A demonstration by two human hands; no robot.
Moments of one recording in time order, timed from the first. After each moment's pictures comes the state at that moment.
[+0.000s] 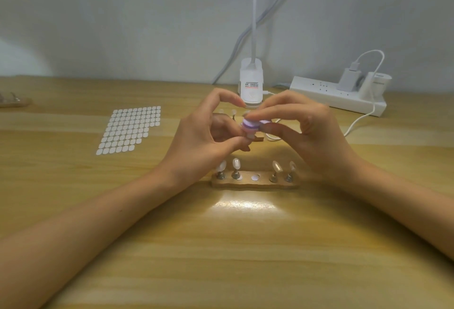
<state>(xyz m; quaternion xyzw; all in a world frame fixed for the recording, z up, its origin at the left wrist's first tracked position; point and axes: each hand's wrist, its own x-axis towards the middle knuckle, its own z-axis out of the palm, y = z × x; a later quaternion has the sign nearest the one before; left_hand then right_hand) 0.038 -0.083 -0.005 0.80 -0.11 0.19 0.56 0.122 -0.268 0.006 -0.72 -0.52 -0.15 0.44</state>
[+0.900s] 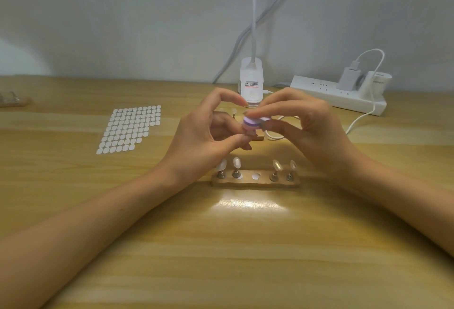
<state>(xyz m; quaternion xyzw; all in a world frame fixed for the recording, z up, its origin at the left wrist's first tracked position) 0.038 -0.084 -0.004 0.79 -0.12 0.19 0.56 0.125 -0.269 0.005 -0.72 -0.52 -0.14 0.44</state>
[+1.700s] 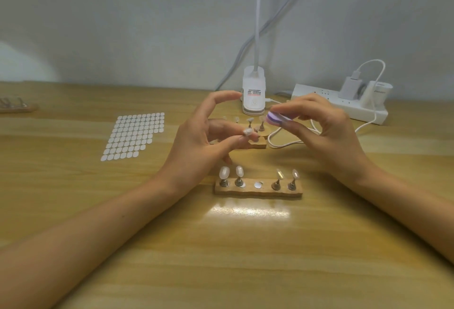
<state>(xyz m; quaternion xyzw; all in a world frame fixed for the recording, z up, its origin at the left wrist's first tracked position) 0.038 -0.080 -0.003 0.77 -0.10 0.20 0.59 0.138 -0.282 0.003 -0.76 -0.42 -0.18 0.45</state>
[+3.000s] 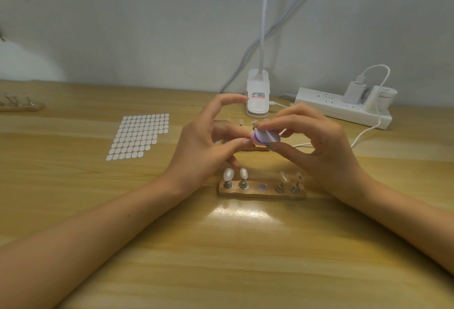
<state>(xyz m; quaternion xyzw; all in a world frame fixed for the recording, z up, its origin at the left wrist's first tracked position) 0.040 -0.079 -0.004 0.78 -0.11 0.22 0.58 0.124 -0.273 0.000 -0.71 -0.53 -0.19 0.42</state>
